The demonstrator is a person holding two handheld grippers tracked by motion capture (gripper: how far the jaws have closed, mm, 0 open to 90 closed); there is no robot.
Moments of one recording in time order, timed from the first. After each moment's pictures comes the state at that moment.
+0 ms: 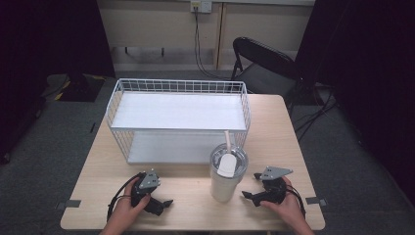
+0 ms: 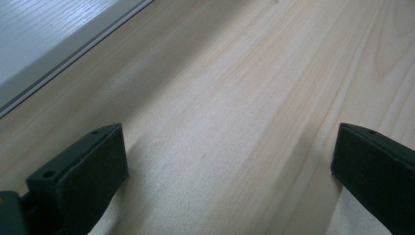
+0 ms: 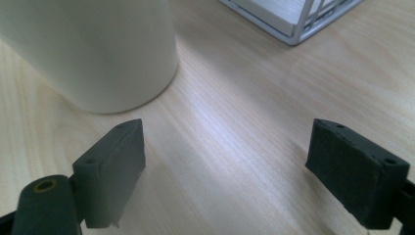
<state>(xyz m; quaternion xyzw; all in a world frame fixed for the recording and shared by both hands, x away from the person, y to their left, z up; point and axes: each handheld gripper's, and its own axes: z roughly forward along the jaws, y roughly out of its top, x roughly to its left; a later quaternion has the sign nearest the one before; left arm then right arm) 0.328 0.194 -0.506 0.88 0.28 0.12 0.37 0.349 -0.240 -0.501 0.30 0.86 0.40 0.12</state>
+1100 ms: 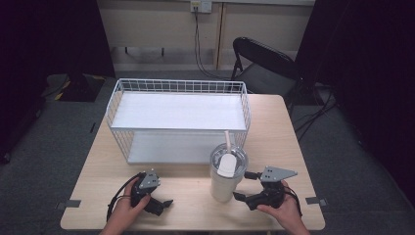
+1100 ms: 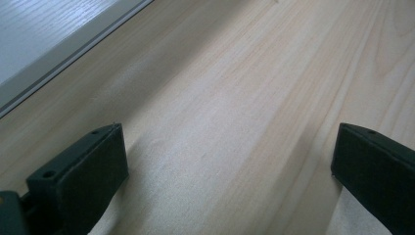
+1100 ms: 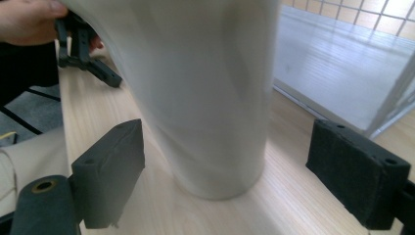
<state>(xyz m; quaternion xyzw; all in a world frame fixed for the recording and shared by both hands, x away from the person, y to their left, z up) 0.328 0.194 -0.506 0.88 0.28 0.12 0.37 0.326 -0.215 -0.462 0.26 0.81 0.51 0.08</state>
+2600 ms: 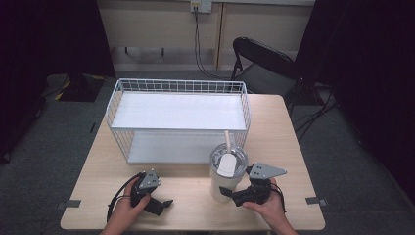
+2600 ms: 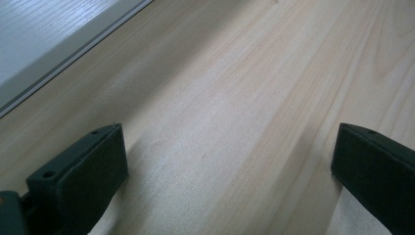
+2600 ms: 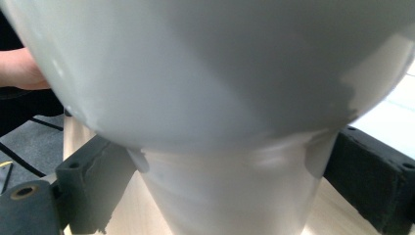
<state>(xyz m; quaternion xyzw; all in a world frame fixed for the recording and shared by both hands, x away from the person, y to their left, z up) 0.328 0.194 -0.506 0.88 0.28 0.12 0.37 0.333 -0.179 -0.459 0.24 0.78 0.57 0.10</state>
